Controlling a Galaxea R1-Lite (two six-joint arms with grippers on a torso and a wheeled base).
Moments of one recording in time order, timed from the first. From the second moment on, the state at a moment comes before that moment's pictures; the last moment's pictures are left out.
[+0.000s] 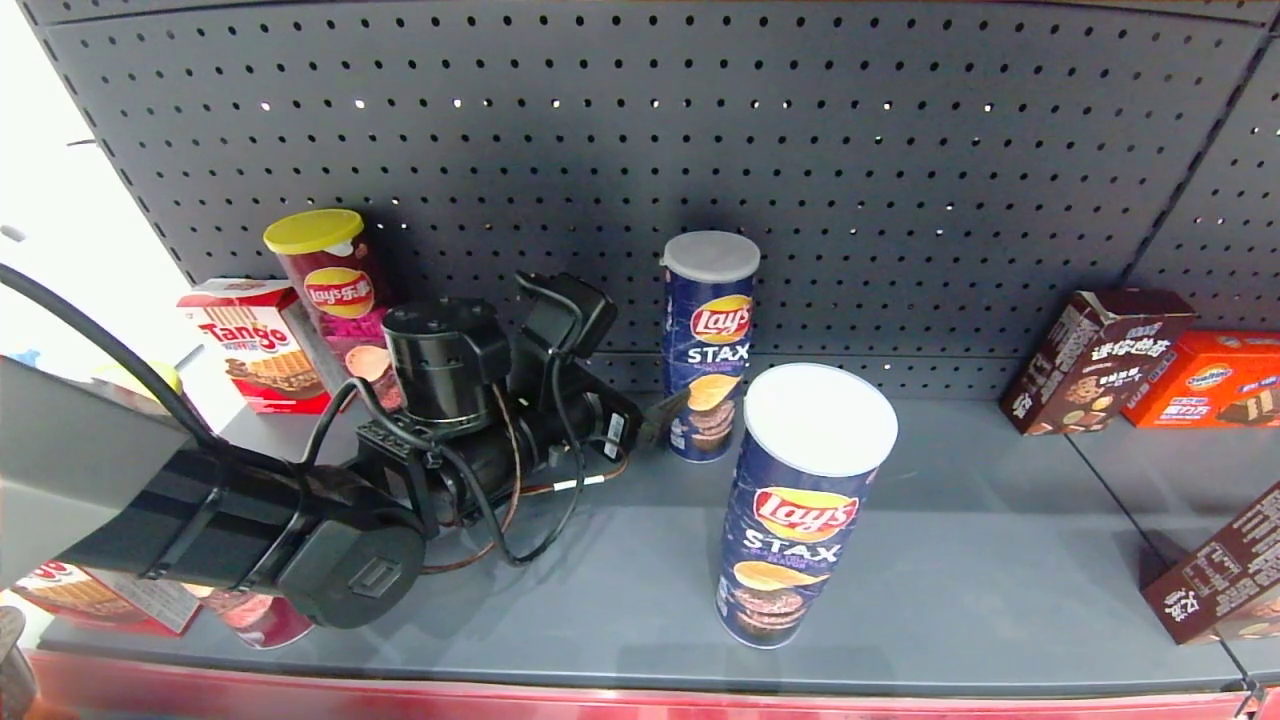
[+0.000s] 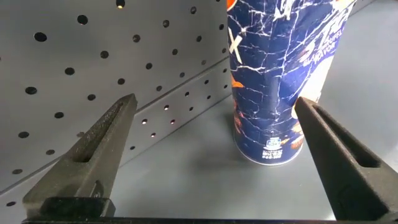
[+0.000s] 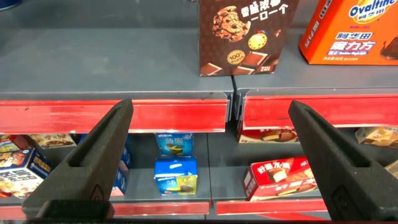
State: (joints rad) left arm -0.54 1.94 -0.93 -0.97 -0.07 0.22; right arm -0.01 0.00 0.00 0.00 -0.05 0.00
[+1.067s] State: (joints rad) left arm -0.54 1.89 -0.87 -0.99 0.09 0.28; right arm -0.01 0.00 0.00 0.00 -0.05 0.00
